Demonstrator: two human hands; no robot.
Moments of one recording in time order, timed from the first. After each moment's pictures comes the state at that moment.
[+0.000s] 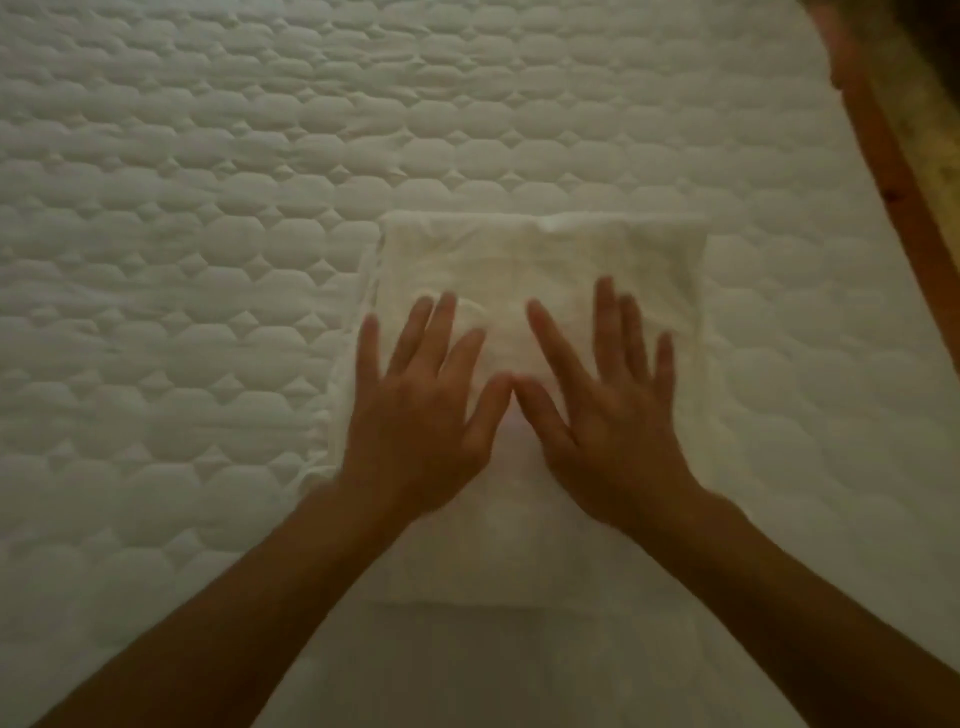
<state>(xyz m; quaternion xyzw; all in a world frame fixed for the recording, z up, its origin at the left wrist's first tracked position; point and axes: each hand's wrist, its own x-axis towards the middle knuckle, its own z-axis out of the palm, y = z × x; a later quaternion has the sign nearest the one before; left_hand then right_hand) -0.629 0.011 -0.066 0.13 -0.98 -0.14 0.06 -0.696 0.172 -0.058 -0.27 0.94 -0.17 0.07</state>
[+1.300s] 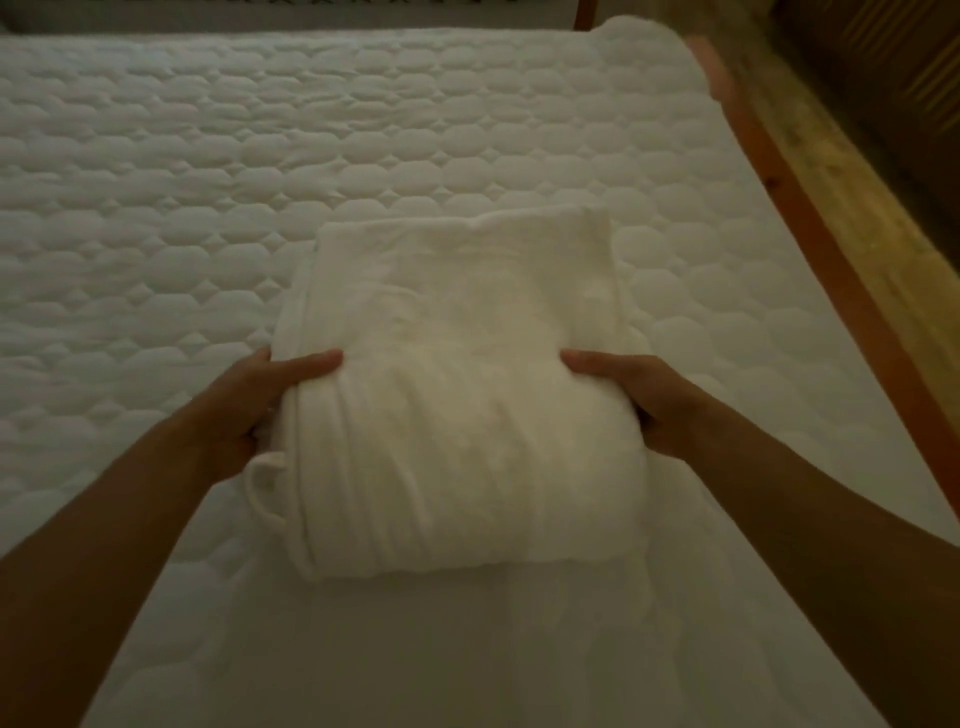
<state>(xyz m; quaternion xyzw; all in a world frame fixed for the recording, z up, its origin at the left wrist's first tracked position) -0.612 -0.069 -0.054 0.37 -0.64 -0.66 -0.10 -0.746 0.256 -0.063 0.12 0.69 -0.60 0.39</state>
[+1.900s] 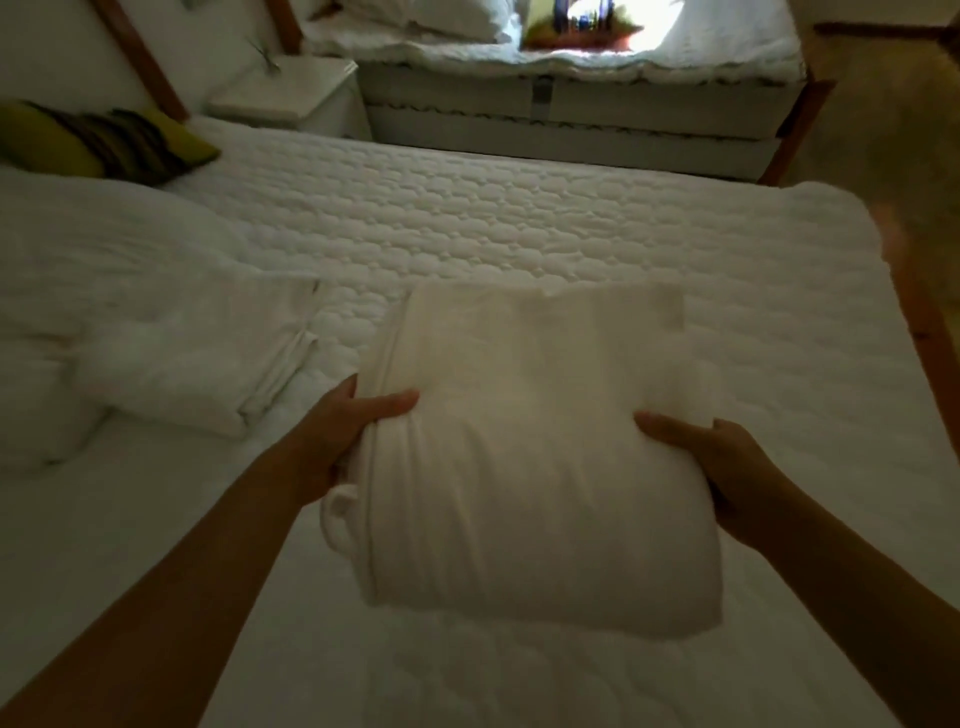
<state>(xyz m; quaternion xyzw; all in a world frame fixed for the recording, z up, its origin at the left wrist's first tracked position) -0.349 -0.103 0.140 0.43 -0.59 -0.68 0.06 -0.554 0.186 0.133 0.00 0.67 -0.62 0.40</state>
